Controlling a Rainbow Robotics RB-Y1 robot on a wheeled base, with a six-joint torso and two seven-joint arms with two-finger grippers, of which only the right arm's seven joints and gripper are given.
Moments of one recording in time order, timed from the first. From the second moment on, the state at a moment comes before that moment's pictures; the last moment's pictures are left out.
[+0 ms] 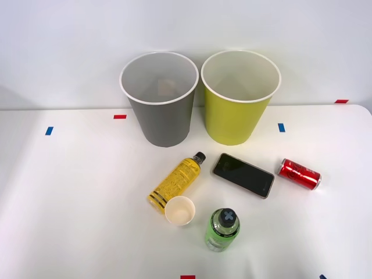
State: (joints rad) arm 1.02 -0.33 0.40 -1.79 -0.10 -0.87 1.76
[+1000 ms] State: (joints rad) arm 1.02 -0.33 0.40 -1.79 -0.10 -0.87 1.76
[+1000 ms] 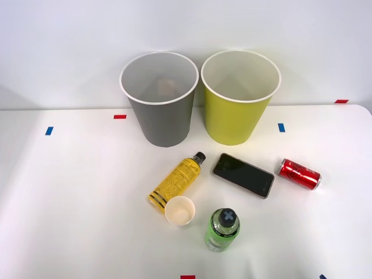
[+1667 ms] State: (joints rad) arm 1.02 -0.33 0.40 -1.79 -0.10 -0.87 1.76
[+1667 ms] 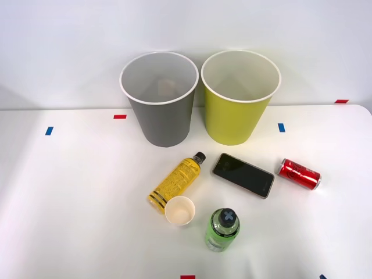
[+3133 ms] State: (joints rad) arm 0.92 -0.44 0.27 -2.07 -0.12 -0.31 1.77
